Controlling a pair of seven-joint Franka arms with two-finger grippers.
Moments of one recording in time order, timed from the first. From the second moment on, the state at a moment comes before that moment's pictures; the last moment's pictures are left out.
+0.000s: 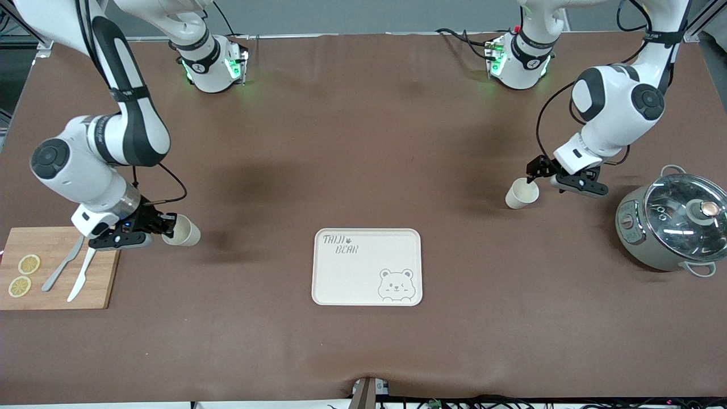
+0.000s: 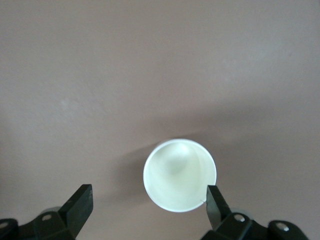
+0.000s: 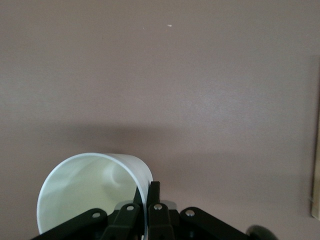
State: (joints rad) left arm 0.02 -0.03 -0.08 -2.50 -0.23 2.57 0.38; right arm 0.10 0.28 -0.08 -2.08 0.11 2.48 -0.14
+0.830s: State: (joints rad) left arm -0.06 0.01 0.00 -2.01 -0.08 2.10 0.06; right arm 0.10 0.43 -0.07 -2.11 0.11 2.73 -0.14
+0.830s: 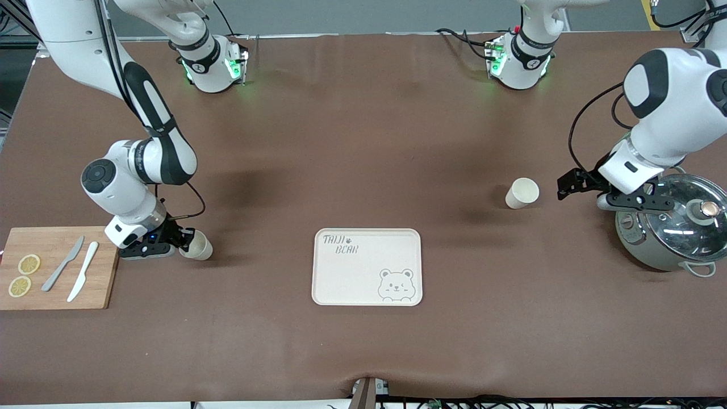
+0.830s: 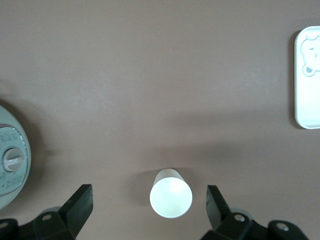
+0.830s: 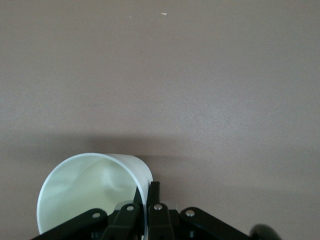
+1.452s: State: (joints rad) left arm -0.08 0.00 0.02 -1.63 -0.08 1.67 0.06; right arm 0.10 0.43 -0.07 -2.11 0.11 2.74 -0.14
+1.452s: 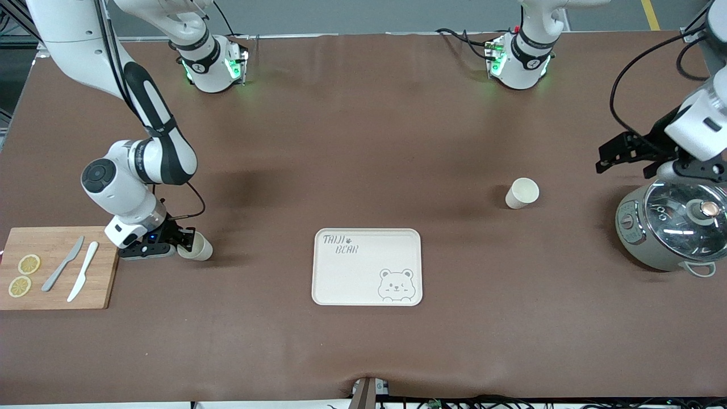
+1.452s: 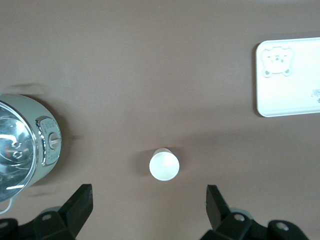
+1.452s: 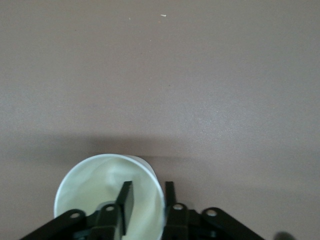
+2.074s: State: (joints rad) left arm -0.08 0.01 -0.02 -1.51 -0.08 1.57 -0.01; right arm 0.09 0.42 -0.07 -2.06 0.11 2.65 -0.14
